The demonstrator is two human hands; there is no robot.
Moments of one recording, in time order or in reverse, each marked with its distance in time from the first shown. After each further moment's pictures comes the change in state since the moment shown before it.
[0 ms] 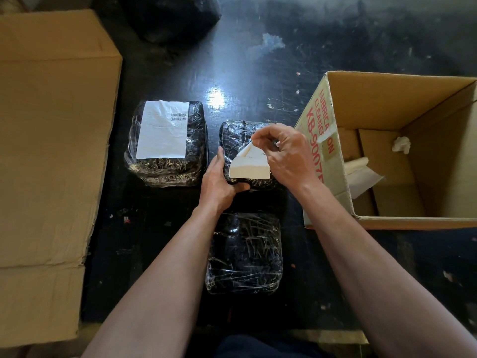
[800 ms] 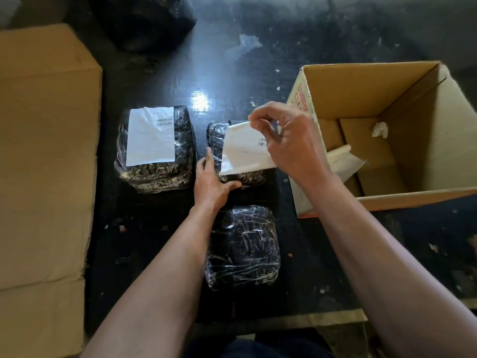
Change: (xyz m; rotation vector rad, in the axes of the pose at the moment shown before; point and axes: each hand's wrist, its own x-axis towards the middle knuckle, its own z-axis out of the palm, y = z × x) left_hand -0.005 0.008 0.001 0.126 0.008 -0.052; right_hand -0.010 -0.043 -0.041 -0.141 0.109 -0.120
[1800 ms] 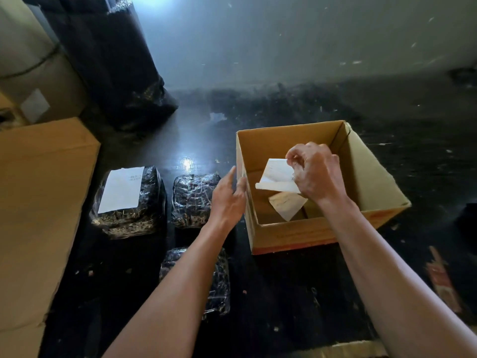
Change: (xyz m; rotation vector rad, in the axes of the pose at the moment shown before) left_hand -0.082 0.188 0.049 -0.162 -0.002 0.271; right_hand -0.039 0.087 -0.165 -0.428 0.162 0.044
